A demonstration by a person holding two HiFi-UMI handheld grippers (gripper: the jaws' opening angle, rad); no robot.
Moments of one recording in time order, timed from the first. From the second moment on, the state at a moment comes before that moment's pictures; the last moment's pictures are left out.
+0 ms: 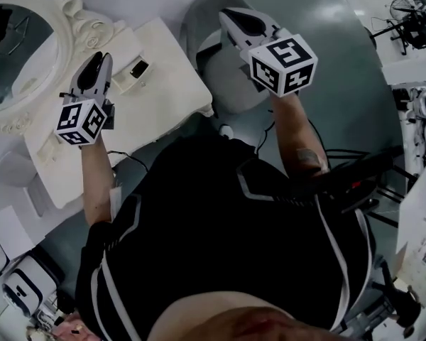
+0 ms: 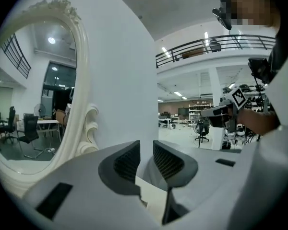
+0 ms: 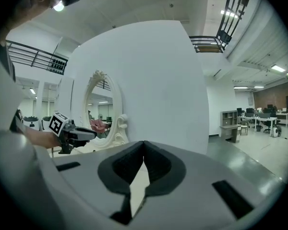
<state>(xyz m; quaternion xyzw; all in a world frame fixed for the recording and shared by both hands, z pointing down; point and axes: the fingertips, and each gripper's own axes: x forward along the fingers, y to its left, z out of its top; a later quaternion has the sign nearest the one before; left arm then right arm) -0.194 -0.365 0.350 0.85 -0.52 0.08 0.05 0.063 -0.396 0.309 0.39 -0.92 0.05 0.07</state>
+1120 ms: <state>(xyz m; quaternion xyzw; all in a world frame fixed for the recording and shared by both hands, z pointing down) -0.203 -0.330 0.281 0.78 -0.62 0.02 0.03 0.032 -0.405 0.288 0.35 -0.94 0.02 0.07</state>
